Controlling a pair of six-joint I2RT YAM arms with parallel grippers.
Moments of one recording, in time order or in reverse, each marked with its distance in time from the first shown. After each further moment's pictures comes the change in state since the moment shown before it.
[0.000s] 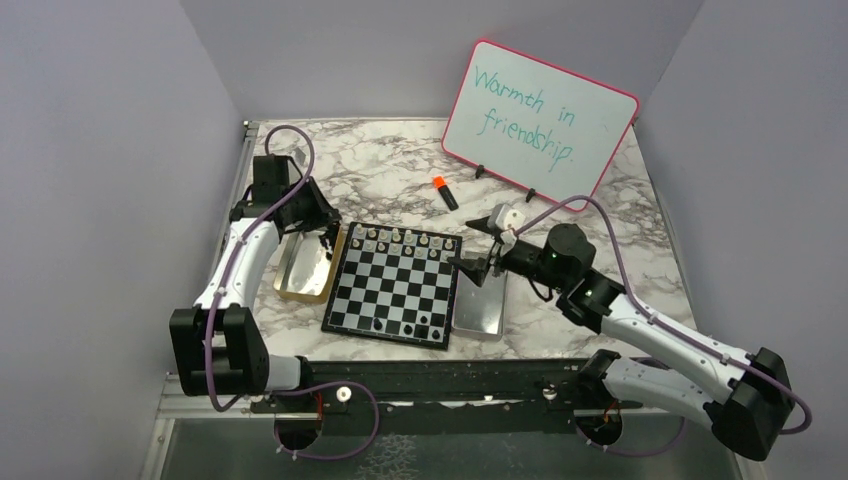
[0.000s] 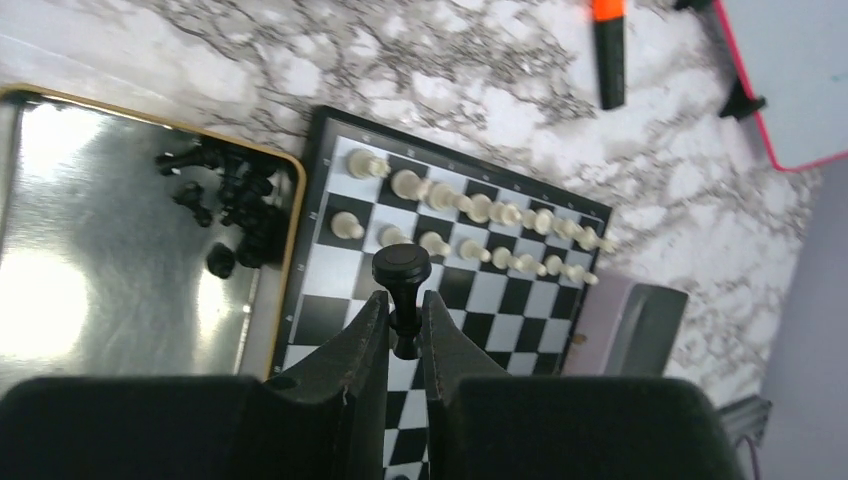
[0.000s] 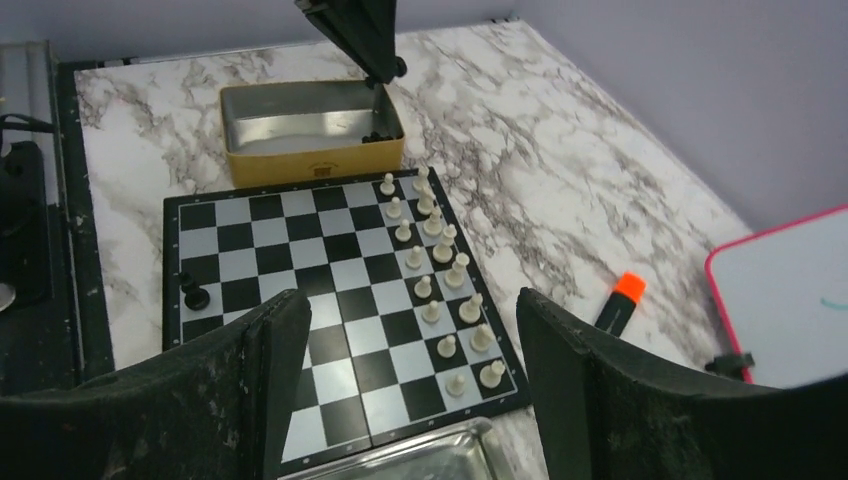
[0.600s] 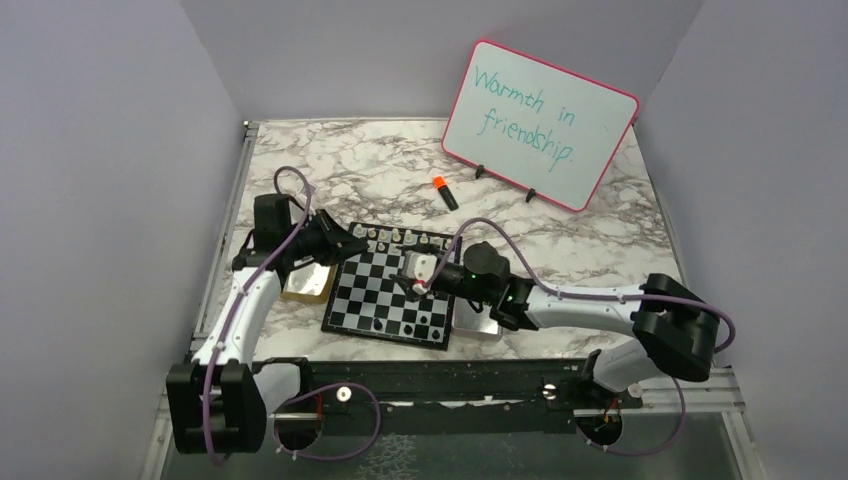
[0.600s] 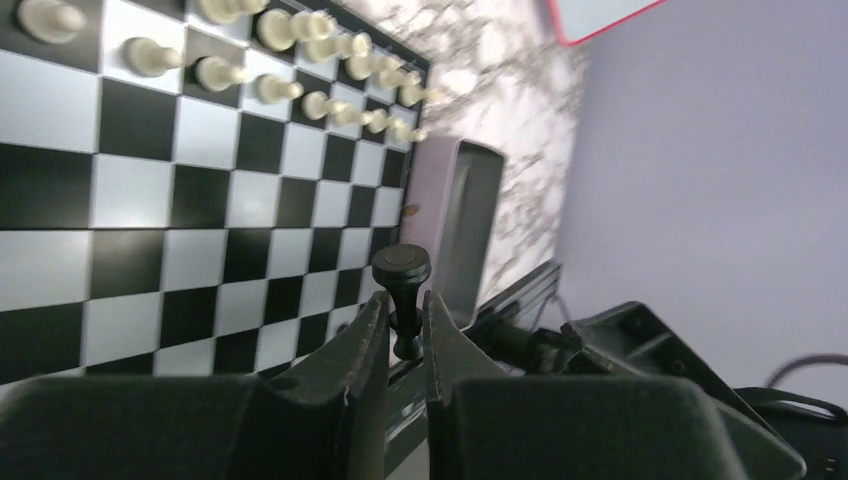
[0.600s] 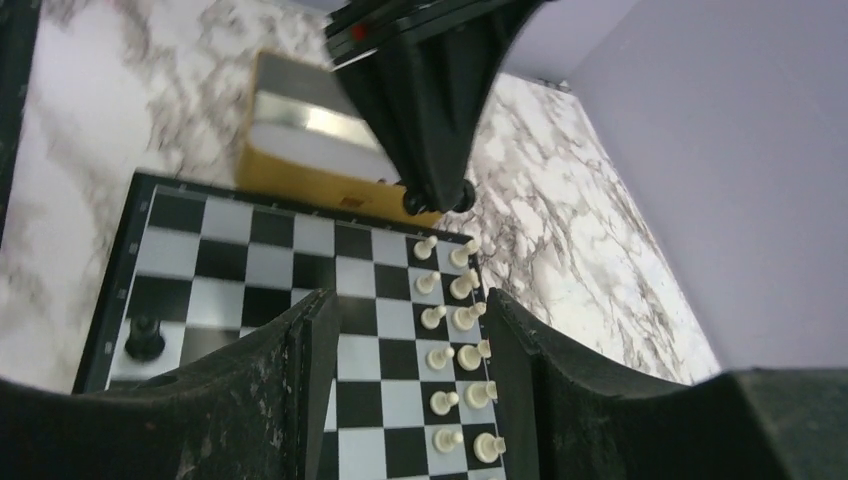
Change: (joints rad) left arm -0.018 -0.239 -0.304 0.130 0.411 -0.259; right arm 0.296 0.498 0.086 0.343 0.096 -0.446
